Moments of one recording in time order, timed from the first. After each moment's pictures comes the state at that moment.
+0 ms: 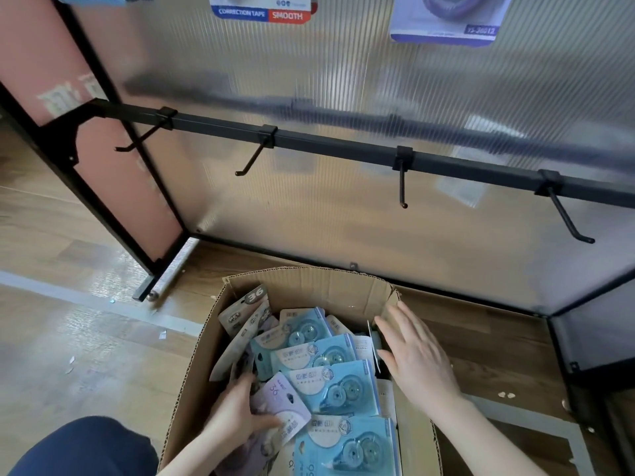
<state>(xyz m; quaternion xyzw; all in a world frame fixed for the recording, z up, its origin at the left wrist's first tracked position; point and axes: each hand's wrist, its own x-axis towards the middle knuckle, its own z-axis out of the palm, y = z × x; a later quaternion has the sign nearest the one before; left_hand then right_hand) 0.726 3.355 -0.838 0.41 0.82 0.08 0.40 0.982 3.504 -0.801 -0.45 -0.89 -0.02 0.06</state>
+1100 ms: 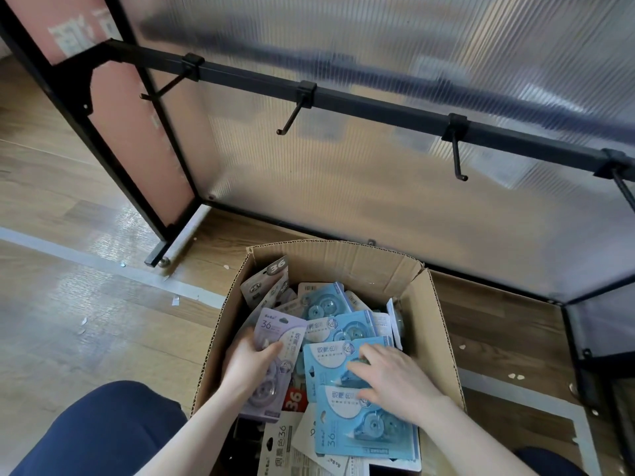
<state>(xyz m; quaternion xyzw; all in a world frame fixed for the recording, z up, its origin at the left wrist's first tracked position) 0.717 3.363 -0.824 0.17 0.77 0.39 0.46 0.936 3.457 -0.814 -0.28 -0.93 0.14 -0.19</state>
